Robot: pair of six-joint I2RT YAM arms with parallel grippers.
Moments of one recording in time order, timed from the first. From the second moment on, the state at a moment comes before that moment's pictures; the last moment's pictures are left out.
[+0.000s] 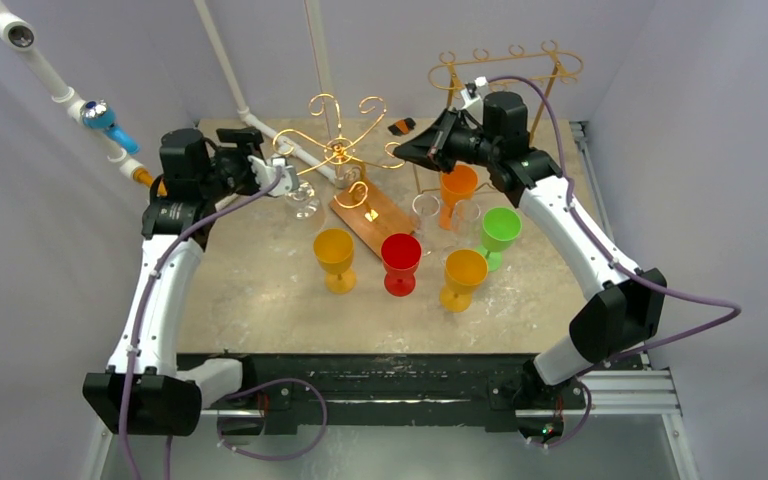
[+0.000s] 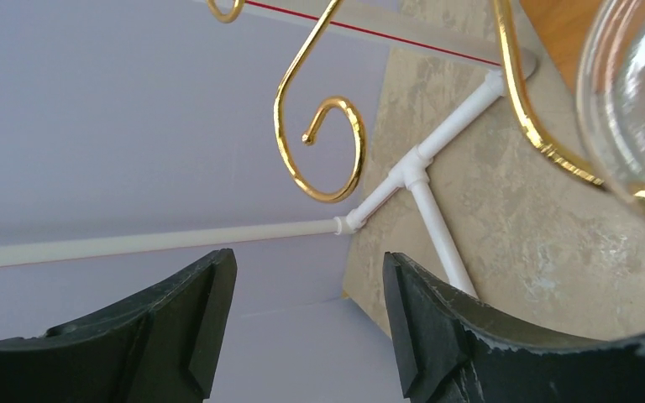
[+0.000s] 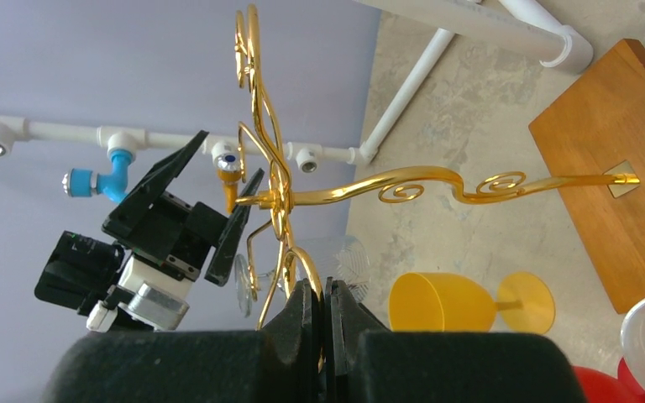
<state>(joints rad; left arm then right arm) -0.03 1.15 1.25 -0.46 0.45 1.34 0.39 1.55 1.52 -0.29 -0.55 1.03</state>
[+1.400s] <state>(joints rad) 0.03 1.30 1.27 -0.30 0.88 1.27 0.32 1.61 1.53 -0.24 -0.65 1.04</state>
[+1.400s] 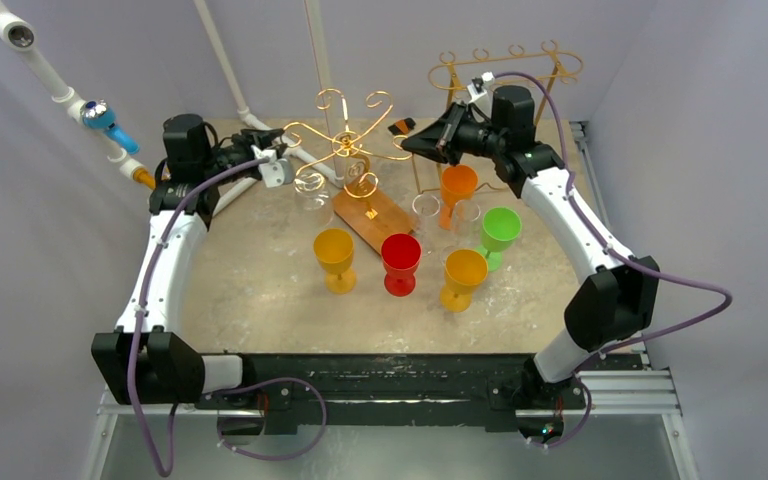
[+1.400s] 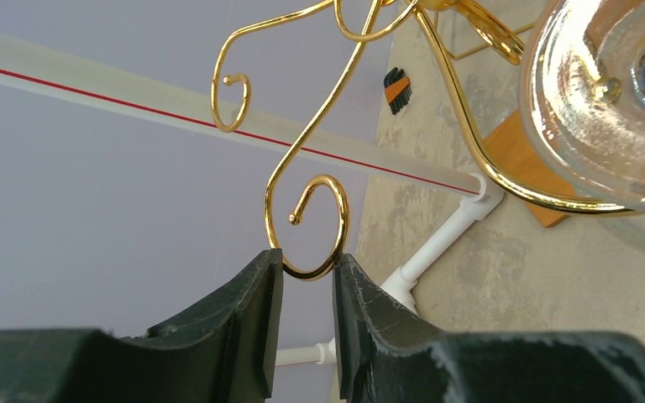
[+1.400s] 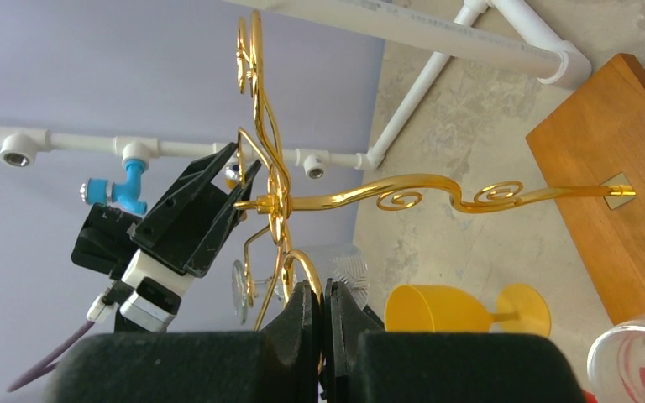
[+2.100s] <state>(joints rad) 0.01 1.30 1.38 -0.51 0.78 1.27 0.33 1.66 1.59 -0.27 -0.67 1.02</state>
